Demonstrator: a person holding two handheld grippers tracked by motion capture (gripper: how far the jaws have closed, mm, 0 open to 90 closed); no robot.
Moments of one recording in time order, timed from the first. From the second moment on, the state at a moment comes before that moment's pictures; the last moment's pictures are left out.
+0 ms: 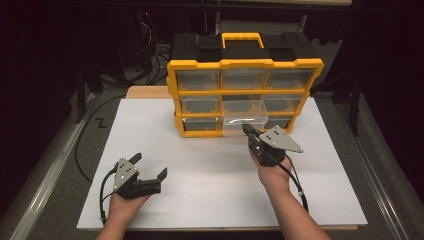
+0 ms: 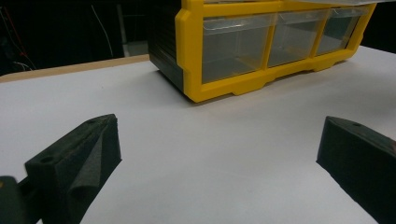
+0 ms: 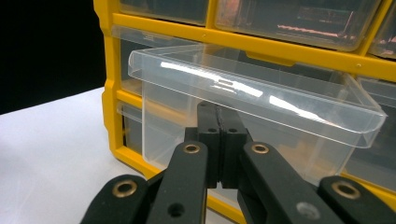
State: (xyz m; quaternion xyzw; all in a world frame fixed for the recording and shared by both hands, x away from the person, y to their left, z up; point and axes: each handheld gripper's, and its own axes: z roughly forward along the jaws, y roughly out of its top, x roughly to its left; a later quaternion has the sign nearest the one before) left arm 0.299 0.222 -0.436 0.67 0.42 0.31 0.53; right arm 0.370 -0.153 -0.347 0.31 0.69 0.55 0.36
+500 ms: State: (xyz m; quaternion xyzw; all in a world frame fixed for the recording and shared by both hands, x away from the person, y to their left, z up) left arm 0.298 0.222 -0.435 0.67 0.42 0.31 0.53; right arm 0.377 -0.147 -0.342 0.31 0.69 0.54 0.36
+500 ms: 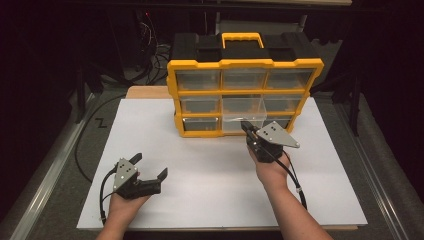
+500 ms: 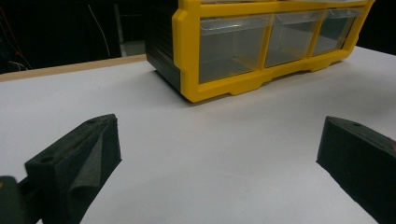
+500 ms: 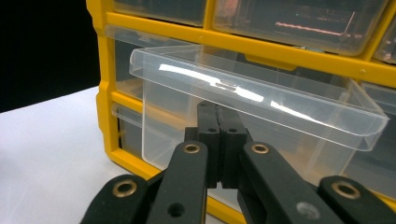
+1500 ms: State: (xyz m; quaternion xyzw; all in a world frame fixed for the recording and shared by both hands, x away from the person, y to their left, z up) left arm 0.298 0.221 -0.435 0.68 0.41 0.31 0.52; right arm 0.401 -0.136 -0.340 0.32 0.70 0.52 0.37
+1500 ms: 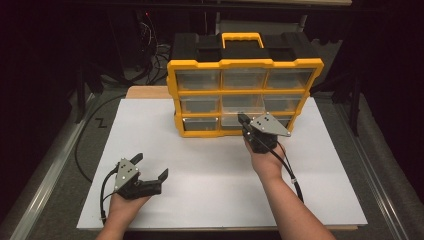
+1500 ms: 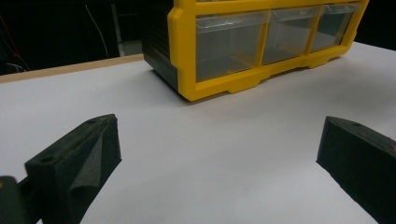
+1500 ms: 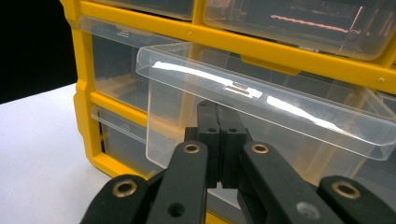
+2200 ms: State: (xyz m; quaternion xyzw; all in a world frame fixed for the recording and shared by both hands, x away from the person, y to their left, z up) left arm 0.298 0.221 -0.435 0.68 0.41 0.31 0.53; right arm 0.421 -0.131 -0.337 0.34 0.70 0.50 0.37
